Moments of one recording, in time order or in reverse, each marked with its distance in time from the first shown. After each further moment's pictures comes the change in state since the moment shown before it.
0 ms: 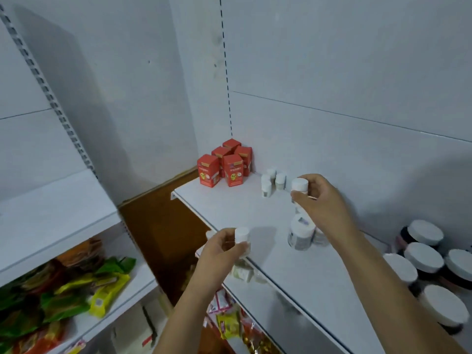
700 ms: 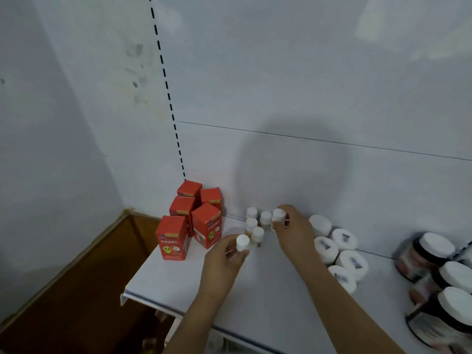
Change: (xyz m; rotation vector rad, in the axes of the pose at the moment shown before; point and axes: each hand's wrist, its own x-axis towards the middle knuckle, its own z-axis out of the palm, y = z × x) left_hand 0.249 -0.006 -0.024 0.132 -0.299 0.432; right_hand 0.135 0.063 0.115 -0.533 0.444 0.176
